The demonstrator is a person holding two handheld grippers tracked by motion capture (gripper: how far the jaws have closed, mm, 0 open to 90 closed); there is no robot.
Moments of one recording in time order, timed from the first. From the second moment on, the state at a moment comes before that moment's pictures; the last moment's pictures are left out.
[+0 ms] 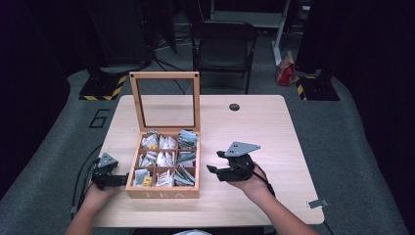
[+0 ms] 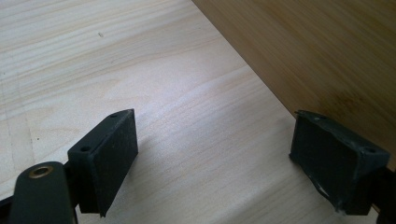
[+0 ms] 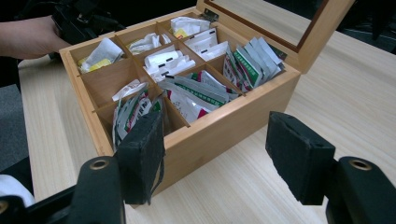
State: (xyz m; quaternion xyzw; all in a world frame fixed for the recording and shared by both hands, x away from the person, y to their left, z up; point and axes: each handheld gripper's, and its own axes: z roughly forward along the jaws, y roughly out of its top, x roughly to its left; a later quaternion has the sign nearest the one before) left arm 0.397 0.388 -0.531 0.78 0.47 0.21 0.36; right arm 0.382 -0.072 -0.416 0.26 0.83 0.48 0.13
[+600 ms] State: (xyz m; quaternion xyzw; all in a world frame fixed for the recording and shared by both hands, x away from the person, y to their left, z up) left arm 0.397 0.388 -0.531 0.78 0.47 0.21 0.35; right arm 0.385 -0.048 -0.415 0.24 0.84 0.48 0.12
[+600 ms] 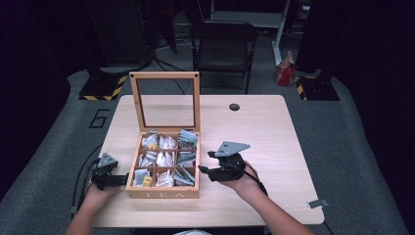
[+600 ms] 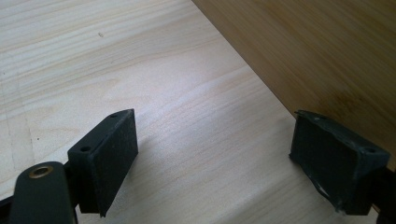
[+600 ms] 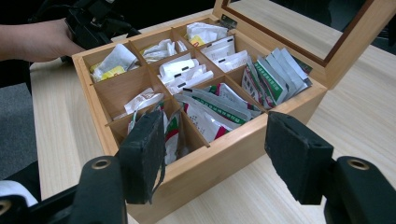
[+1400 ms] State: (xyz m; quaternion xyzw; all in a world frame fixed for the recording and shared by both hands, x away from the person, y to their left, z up) left arm 0.397 0.388 -0.531 0.78 0.47 0.21 0.36; right arm 0.384 -0.022 -0.423 0.22 0.85 0.47 0.11
